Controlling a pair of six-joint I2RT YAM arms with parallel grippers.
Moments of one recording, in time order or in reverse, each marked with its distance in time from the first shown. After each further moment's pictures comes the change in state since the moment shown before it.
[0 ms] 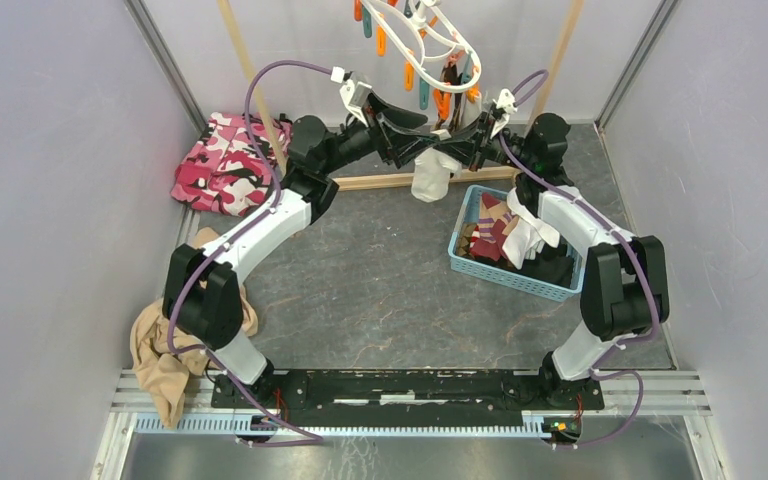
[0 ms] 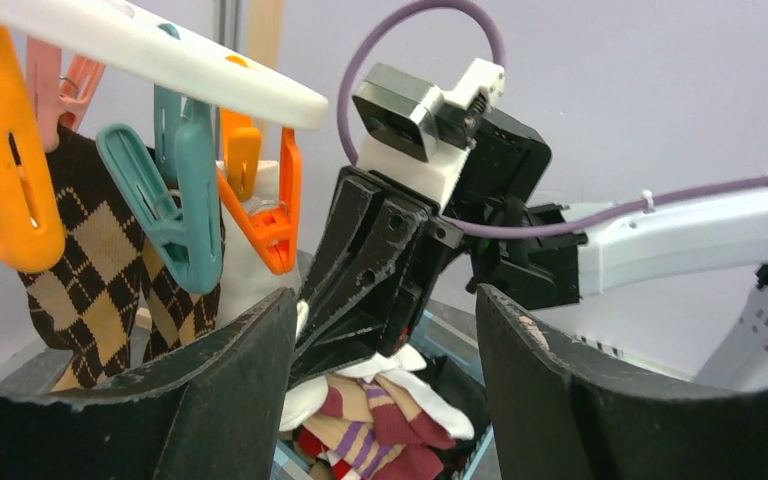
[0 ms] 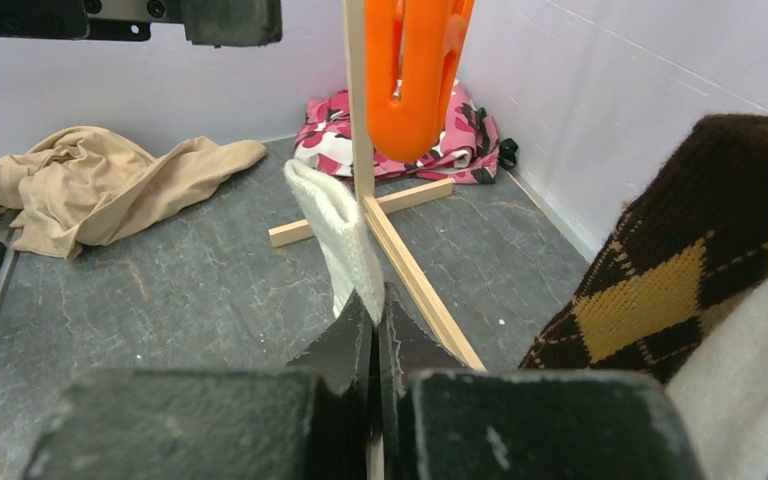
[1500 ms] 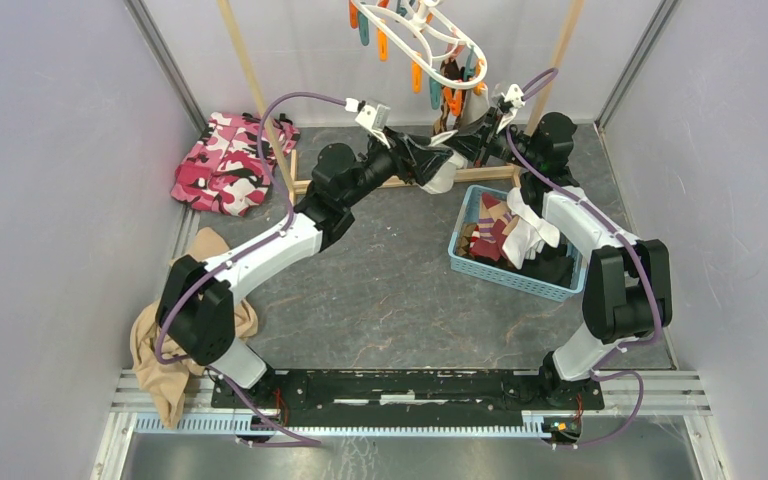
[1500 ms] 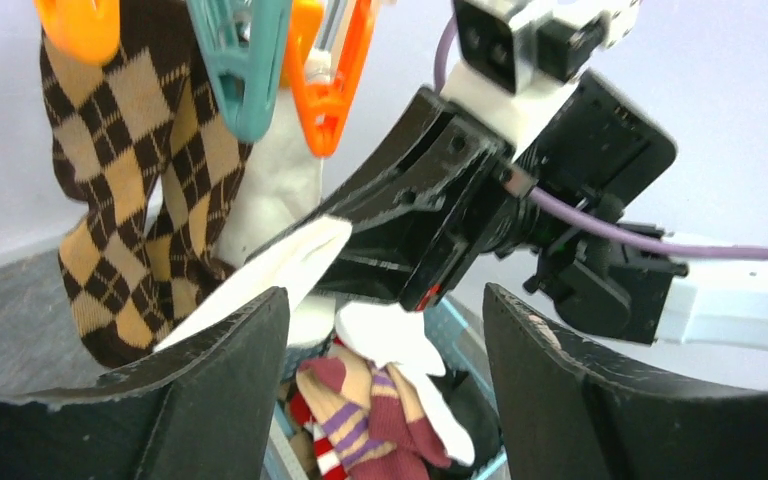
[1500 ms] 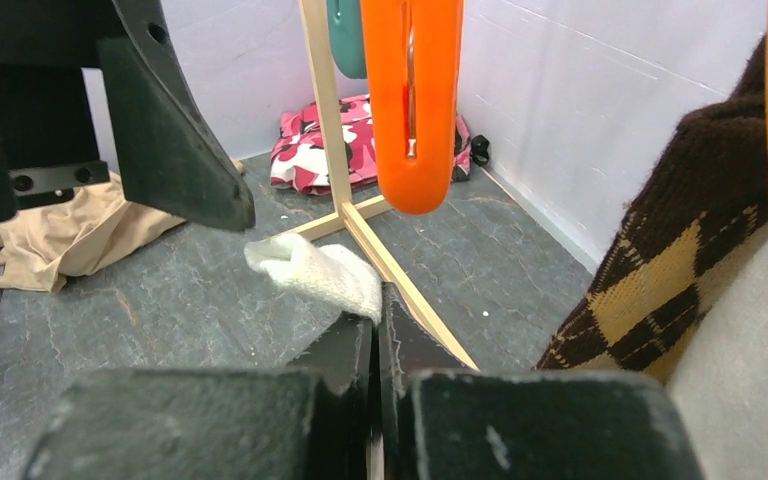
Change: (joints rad) left arm -0.168 -0.071 -0.129 -0.143 -0.450 0.039; right arm -0.024 -0.026 -0.007 -0.018 0.070 0.043
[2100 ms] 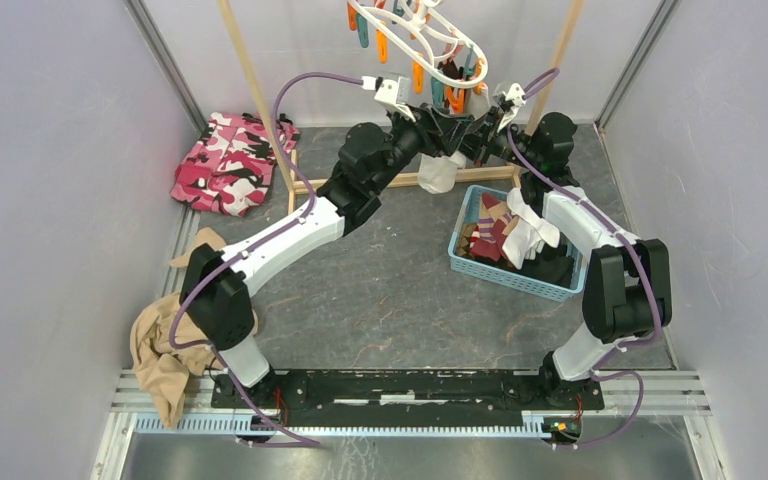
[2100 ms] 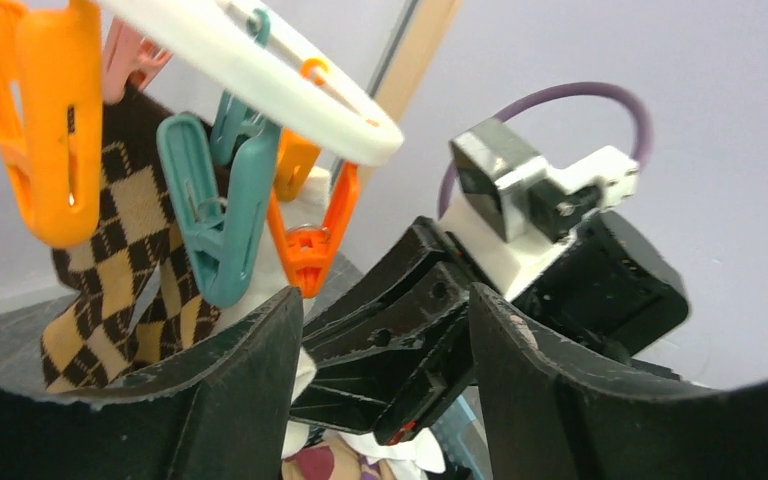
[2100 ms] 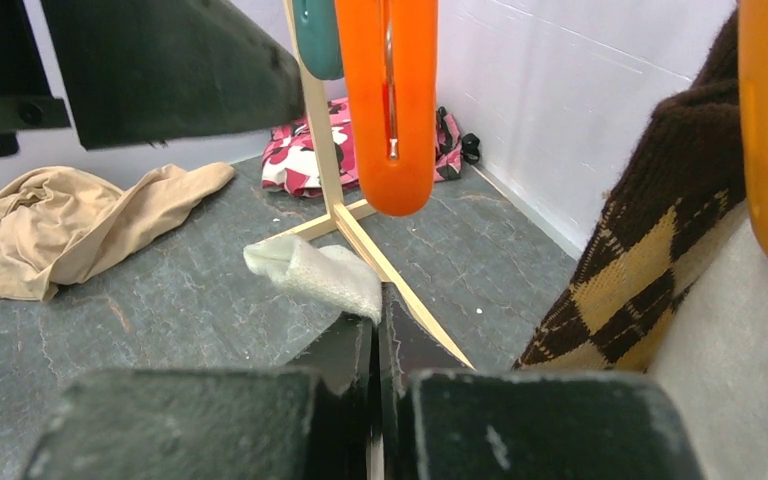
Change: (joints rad) left arm -0.095 0.114 0.270 -0.089 -0.251 0.006; right arm -0.003 0.002 0.000 0.000 0.022 0.008
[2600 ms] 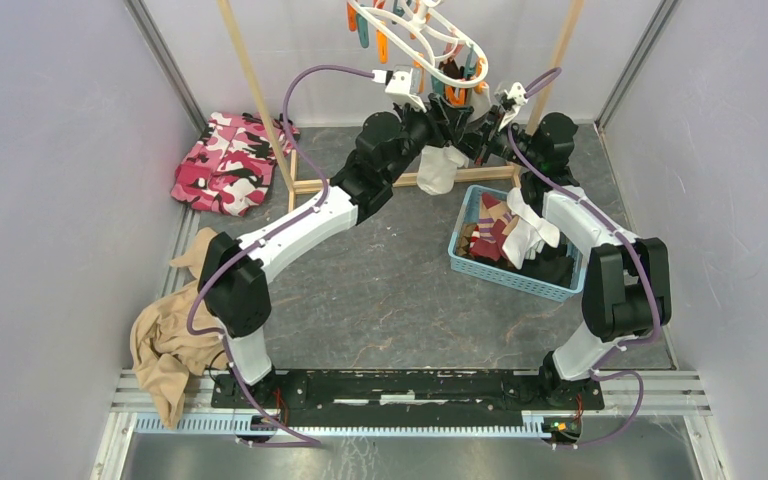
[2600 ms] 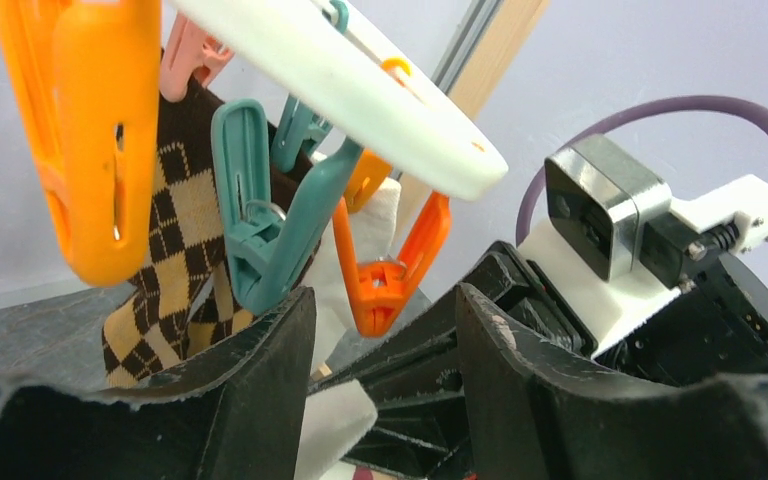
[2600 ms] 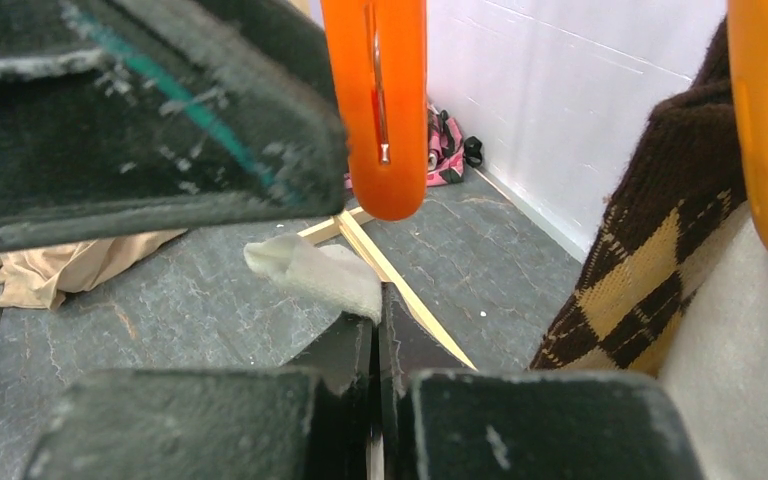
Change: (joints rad) left arm -0.005 0.108 0.124 -0.100 -0.112 0.025; right arm -0.005 0.008 0.000 0.023 0.000 0.031
